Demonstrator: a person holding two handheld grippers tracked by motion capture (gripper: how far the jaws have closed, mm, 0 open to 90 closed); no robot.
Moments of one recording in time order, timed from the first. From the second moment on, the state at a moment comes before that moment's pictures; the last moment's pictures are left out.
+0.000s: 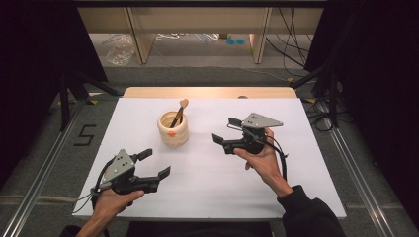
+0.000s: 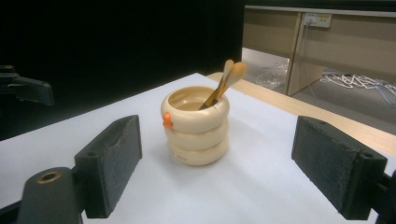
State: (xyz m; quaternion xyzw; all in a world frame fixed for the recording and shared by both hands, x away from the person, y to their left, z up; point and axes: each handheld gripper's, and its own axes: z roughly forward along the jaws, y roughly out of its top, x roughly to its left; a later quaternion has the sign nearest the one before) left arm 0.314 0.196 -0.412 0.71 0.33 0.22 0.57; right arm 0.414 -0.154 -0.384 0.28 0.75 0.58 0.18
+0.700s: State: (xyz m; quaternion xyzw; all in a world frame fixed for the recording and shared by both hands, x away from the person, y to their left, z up) left arm 0.314 0.197 -0.412 0.71 0.33 0.23 0.57; right arm 0.369 -0.190 -0.396 0.30 0.72 0.59 0.19
